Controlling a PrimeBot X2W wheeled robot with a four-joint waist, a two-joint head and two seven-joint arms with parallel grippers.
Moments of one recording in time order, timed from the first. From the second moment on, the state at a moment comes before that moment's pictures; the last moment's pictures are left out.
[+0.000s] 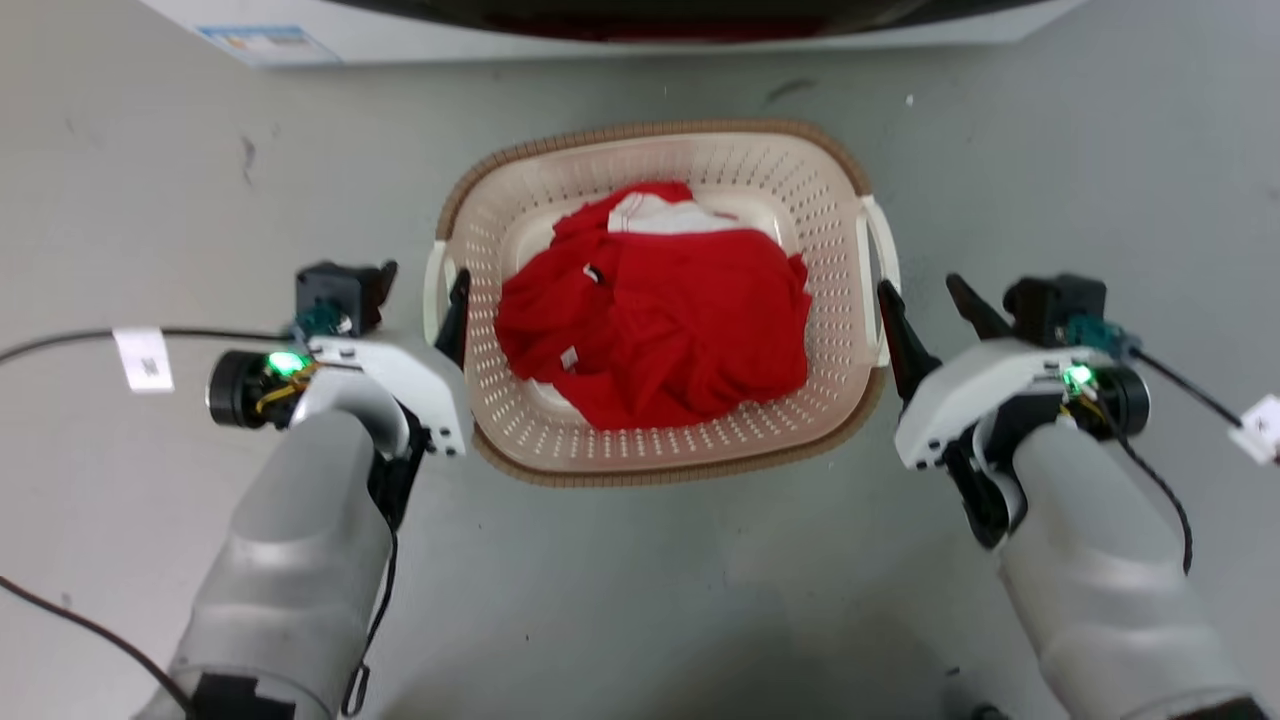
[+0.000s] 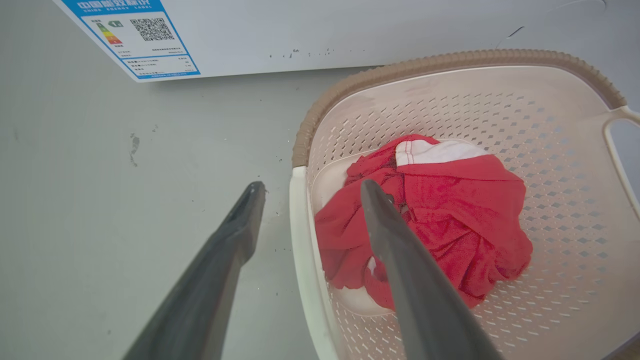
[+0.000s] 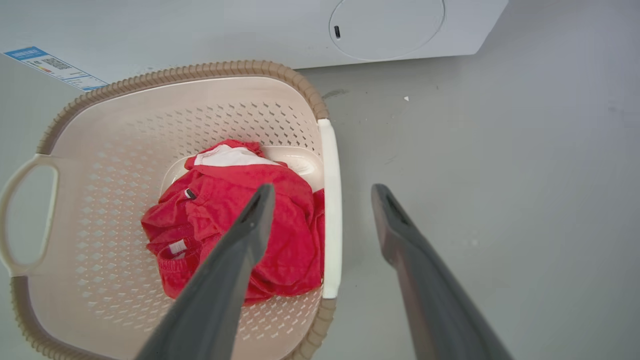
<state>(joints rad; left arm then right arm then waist) -0.79 0.14 -0.22 1.03 -0.25 -0.13 -0.26 -0.69 -0.05 0.15 0.93 0.28 0.13 -0.23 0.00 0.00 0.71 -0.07</state>
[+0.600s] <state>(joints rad) -0.99 0.22 -0.44 1.11 -0.49 -0.13 -0.06 -0.96 -0.05 0.34 1.18 0.47 0.13 -0.15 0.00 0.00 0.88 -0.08</state>
